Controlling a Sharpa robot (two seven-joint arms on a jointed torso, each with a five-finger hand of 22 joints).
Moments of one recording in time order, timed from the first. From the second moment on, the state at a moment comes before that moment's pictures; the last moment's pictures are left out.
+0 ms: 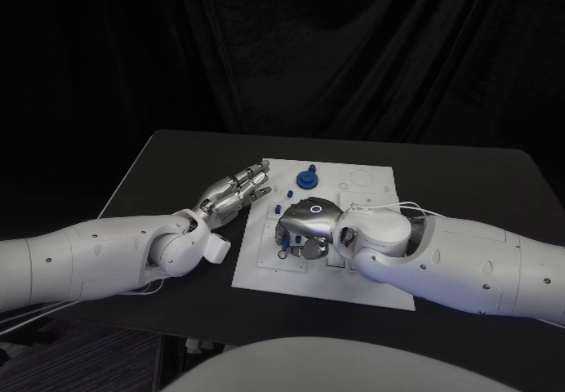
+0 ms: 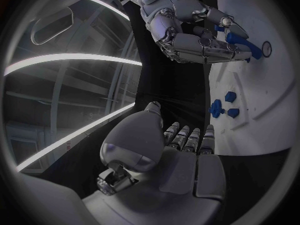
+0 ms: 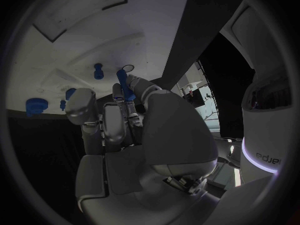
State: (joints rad) left arm 1.02 -0.96 -0.21 1.49 -0.10 -0.04 0.68; left_hand 1.31 0.28 -0.22 0.28 0.48 0.13 0.02 0.02 0.02 0.04 0.10 0.01 0.01 0.00 0.13 0.00 0.00 0.13 0.03 0.20 0.02 0.10; right arm 1.19 -0.45 -0.25 1.50 -1.75 -0.20 -0.03; right_hand 1.42 -0.09 0.41 0.01 0.24 1.04 0.13 0.19 0.30 1.01 0.08 0.40 0.09 1.41 0.00 1.35 1.10 0.12 1.37 0.11 1.03 1.31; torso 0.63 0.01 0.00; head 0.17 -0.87
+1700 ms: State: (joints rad) left arm 1.01 -0.94 -0.21 1.47 -0.10 -0.02 0.68; left_hand 1.32 0.29 -0.21 0.29 0.48 0.18 0.07 0.03 0.03 0.04 0.08 0.01 0.01 0.00 0.14 0.00 0.00 0.13 0.03 0.22 0.02 0.10; right arm 1.15 -0.44 -0.25 1.50 -1.78 -0.22 -0.03; right_hand 1.42 -0.09 0.41 0.01 0.23 1.03 0.13 0.20 0.33 1.02 0.08 0.38 0.09 1.41 0.00 1.34 1.08 0.12 1.37 0.11 1.01 1.31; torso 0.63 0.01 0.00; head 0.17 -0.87
